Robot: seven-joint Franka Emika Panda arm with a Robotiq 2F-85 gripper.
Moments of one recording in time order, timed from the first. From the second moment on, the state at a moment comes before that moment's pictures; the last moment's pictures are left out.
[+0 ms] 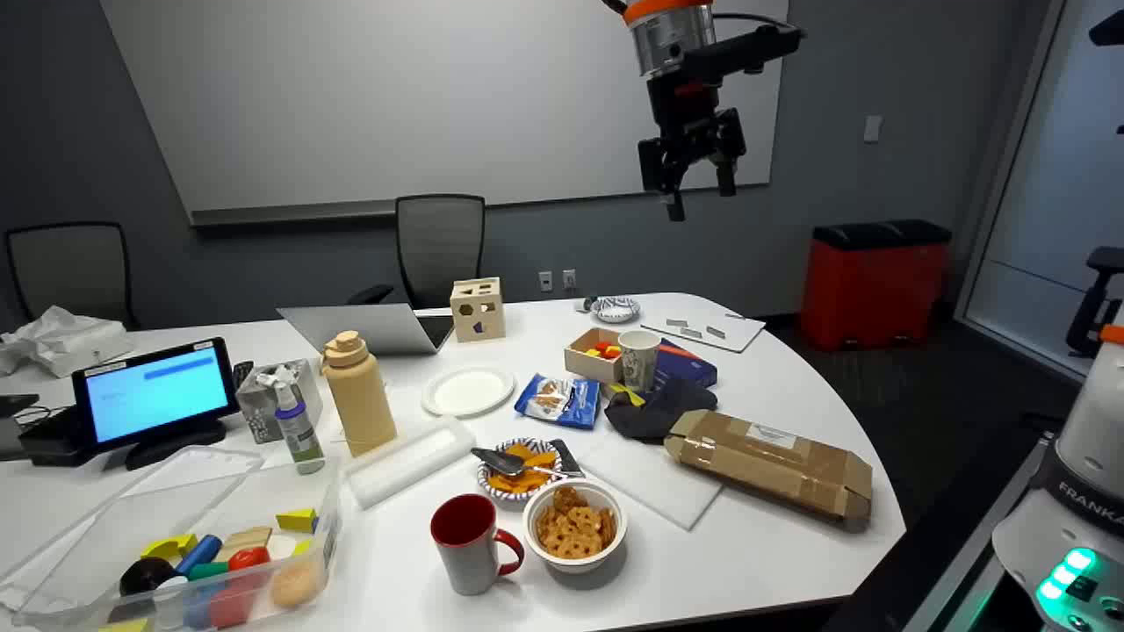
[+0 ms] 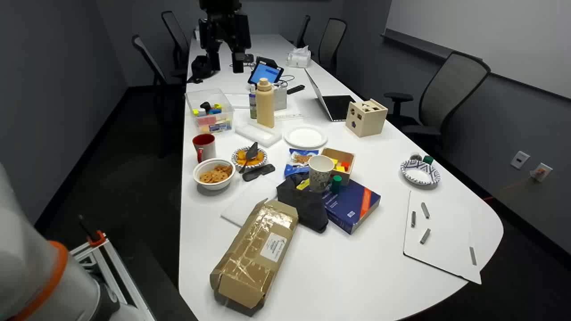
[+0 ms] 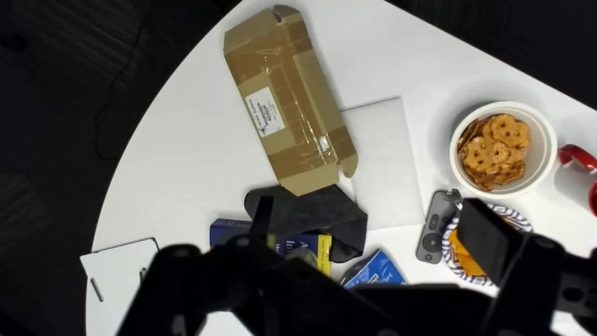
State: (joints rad) arm 0.04 -0.29 0.28 -2.12 -0.05 1.67 0.35
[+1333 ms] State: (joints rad) arm -0.01 0.18 0.01 -2.17 -0.18 2.13 0.25
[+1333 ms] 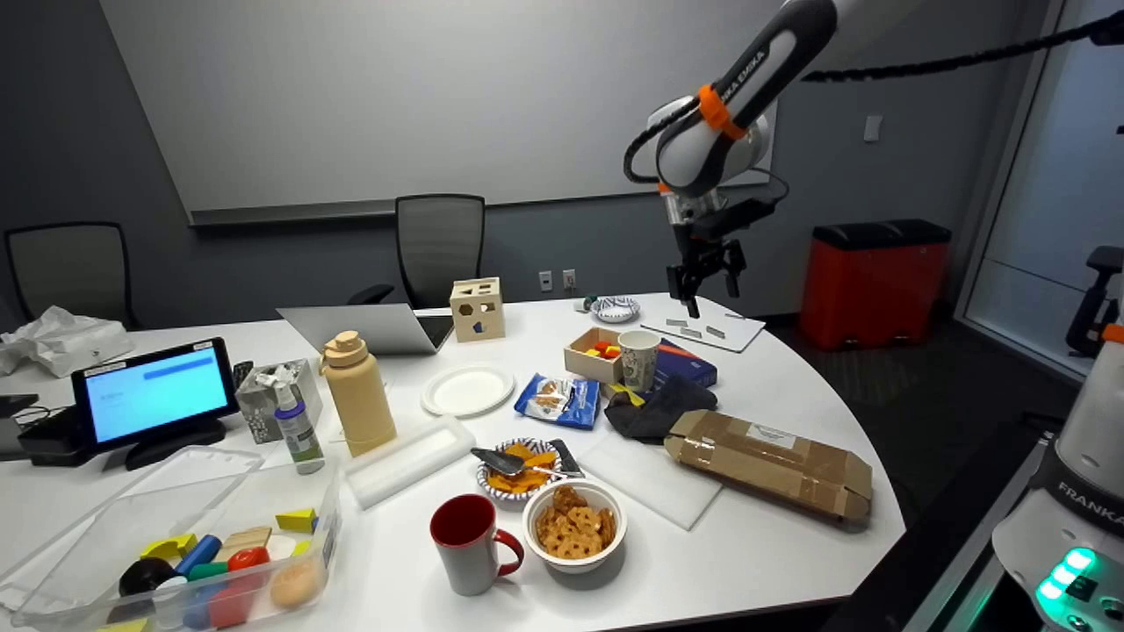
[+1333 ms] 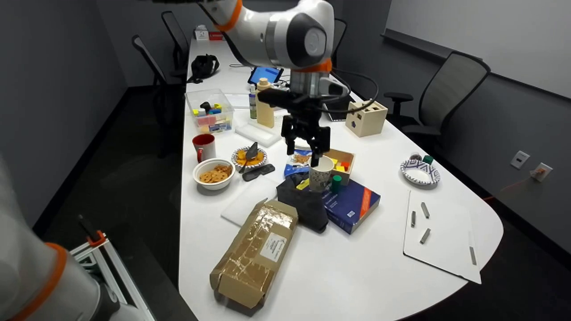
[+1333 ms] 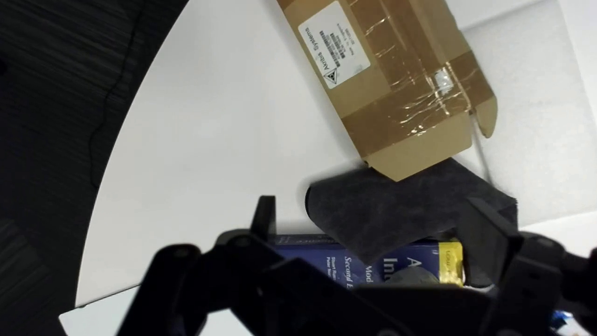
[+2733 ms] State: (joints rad) arm 0.14 0.76 -0.10 -1.90 -0.23 2.53 0.27
